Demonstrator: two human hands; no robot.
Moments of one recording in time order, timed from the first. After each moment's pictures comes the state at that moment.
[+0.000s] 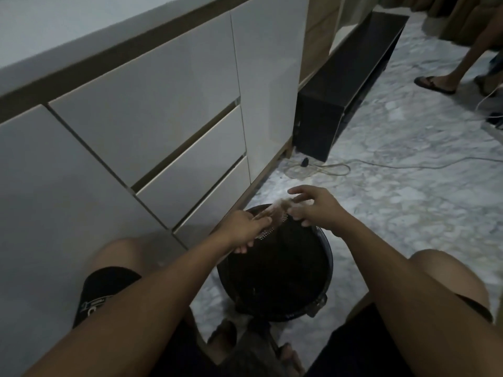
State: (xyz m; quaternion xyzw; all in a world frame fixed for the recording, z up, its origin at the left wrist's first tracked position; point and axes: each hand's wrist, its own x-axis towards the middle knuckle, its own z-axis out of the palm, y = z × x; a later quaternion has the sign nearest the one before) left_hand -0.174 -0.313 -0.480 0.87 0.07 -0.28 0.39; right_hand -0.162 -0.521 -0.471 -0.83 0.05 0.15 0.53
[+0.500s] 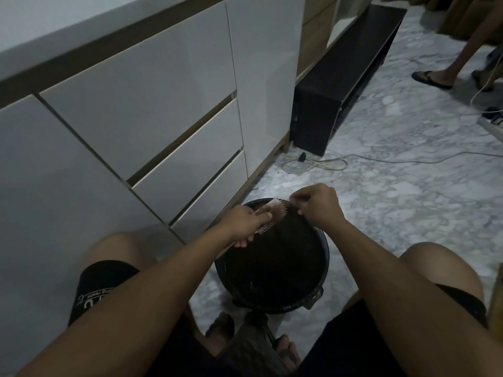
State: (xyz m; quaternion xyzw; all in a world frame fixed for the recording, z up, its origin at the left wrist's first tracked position) left_hand -0.175 -0.319 -0.486 0.87 0.05 -0.29 0.39; right_hand -0.167 -0.515 -0.482 -0.91 0.07 0.02 0.41
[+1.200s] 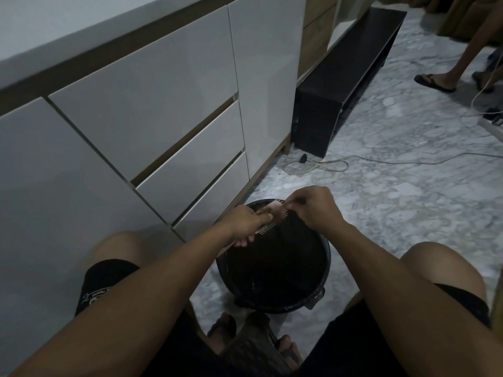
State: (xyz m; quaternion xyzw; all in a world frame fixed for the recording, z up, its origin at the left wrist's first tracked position) left_hand -0.173 -0.317 -0.480 0.89 0.03 -0.30 0.35; right_hand -0.172 -0.509 -0.479 -0.93 -0.03 0.00 0.36
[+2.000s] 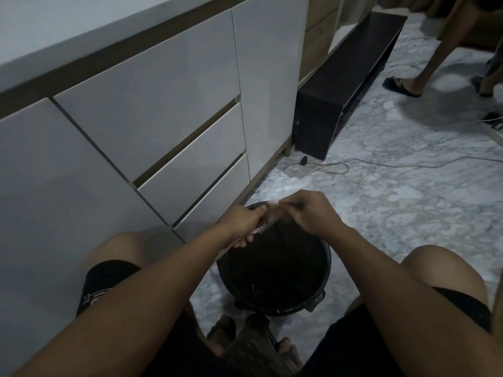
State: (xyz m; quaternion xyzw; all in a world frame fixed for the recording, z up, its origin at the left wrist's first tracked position) left_hand -0.177 -0.315 -0.472 0.87 0.08 -0.28 0.40; right_hand -0.177 -0.505 -0.478 -0.93 -0.11 -0.01 0.36
